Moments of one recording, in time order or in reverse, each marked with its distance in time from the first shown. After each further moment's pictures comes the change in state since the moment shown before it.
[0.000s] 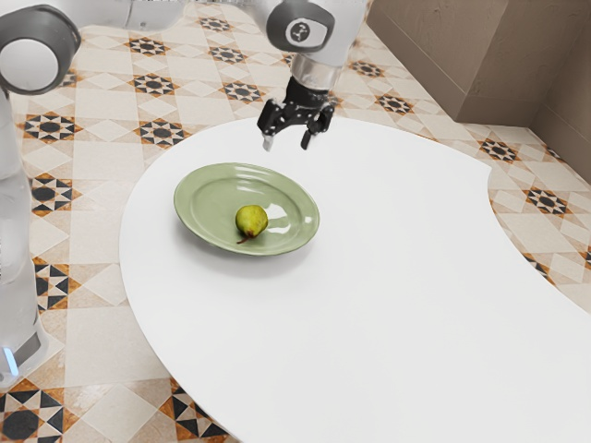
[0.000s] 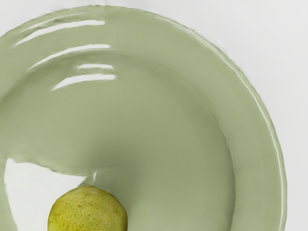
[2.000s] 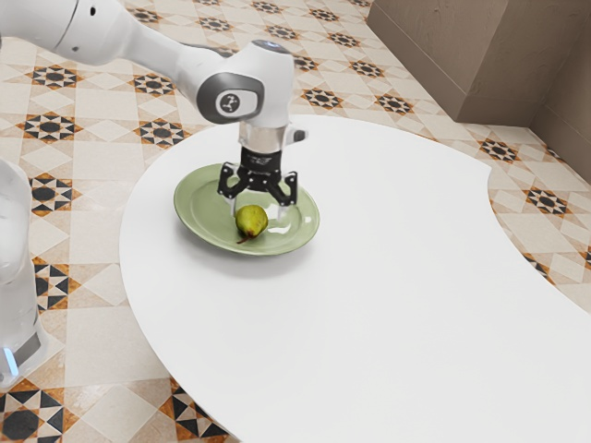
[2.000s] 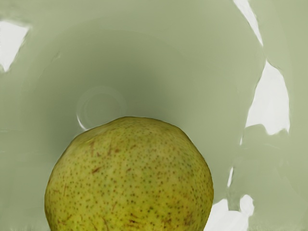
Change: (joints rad) arm -0.013 -0.281 -0.031 -0.605 -0.202 0.467 0.647
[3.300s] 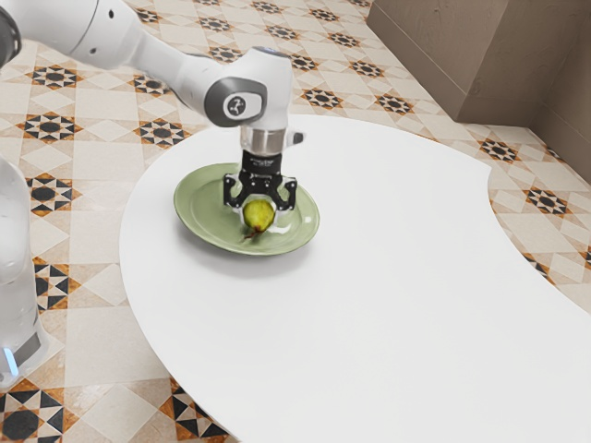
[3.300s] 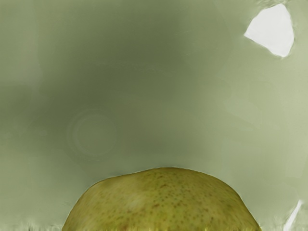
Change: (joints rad) arm 0.052 0.067 0.002 0.008 -0.083 0.021 0.000
